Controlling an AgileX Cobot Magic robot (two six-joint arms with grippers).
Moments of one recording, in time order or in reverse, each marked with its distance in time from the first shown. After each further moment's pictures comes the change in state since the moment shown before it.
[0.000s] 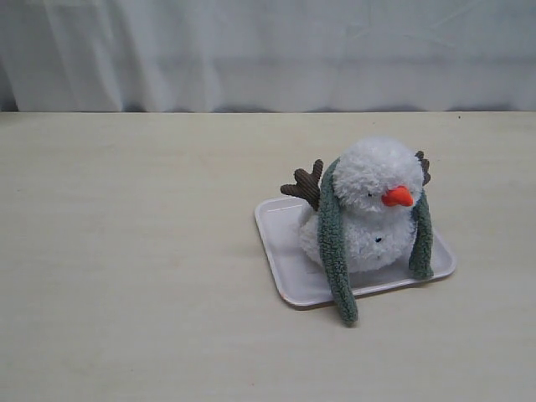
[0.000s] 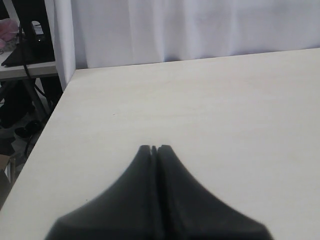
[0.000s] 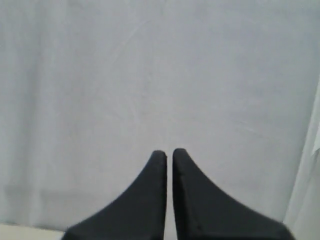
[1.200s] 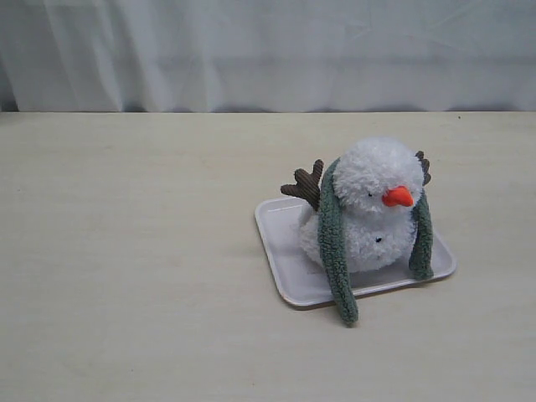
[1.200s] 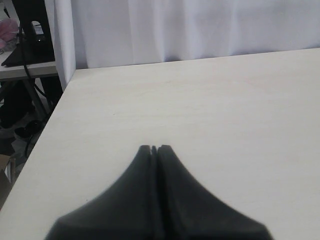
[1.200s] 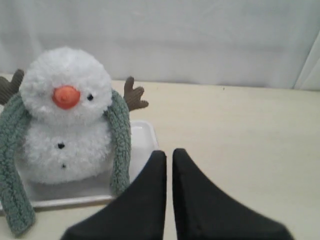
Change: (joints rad) left arm 0.000 0.000 0.000 0.000 0.000 0.000; right arm -0.004 0.002 0.310 -0.126 0.190 0.222
